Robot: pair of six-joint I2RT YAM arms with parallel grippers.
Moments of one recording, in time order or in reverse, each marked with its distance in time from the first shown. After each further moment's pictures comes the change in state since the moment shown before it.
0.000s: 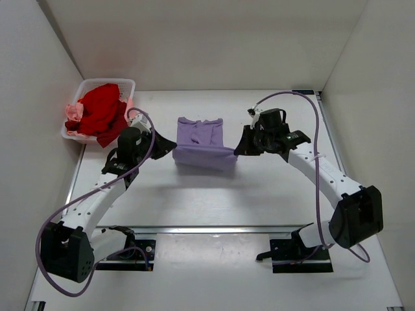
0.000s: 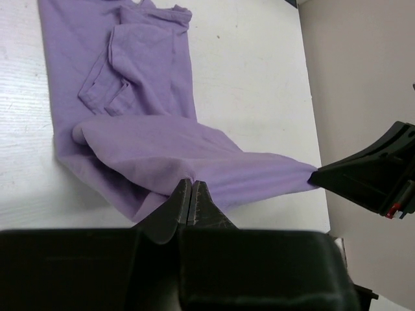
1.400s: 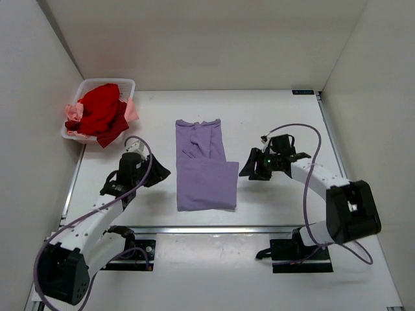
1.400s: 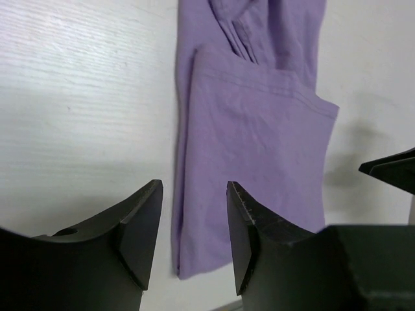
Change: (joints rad) left arm -0.012 -0.222 -0.293 -0.185 -0.135 0.020; right arm -0.151 -0.006 -0.430 0.246 -0.194 0.124
